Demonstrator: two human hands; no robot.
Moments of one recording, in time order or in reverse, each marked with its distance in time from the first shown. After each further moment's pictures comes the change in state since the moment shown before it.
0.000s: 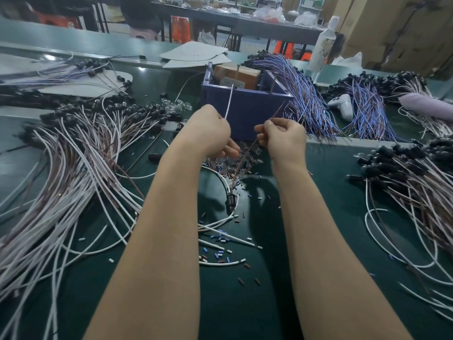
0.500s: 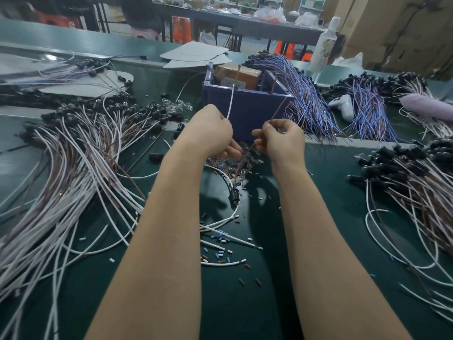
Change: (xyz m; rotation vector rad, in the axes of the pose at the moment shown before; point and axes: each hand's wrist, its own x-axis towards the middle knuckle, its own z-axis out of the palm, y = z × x) left_hand 0.001 0.000 0.001 0.025 0.001 0.010; right_hand -0.002 0.002 0.001 0.007 -0.040 0.029
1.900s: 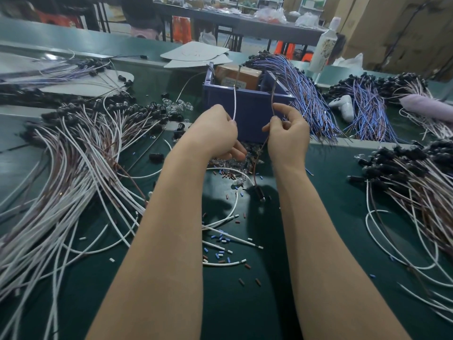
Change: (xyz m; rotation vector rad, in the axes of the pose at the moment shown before) left_hand -0.001 0.003 0.004 0.007 -0.054 0.038; right_hand -0.002 -0.003 -0.001 -0.159 0.126 -0.249
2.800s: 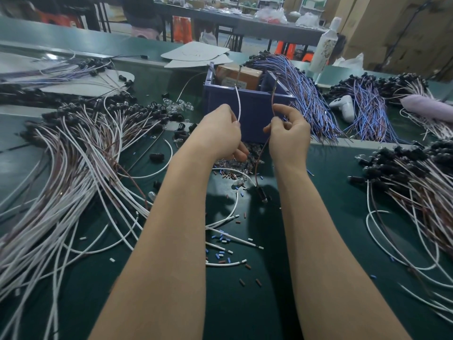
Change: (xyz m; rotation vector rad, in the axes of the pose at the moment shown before) left_hand 0.005 -0.005 0.007 0.026 0.047 0.036; right_hand 0.000 0.001 0.000 0.022 0.000 0.027
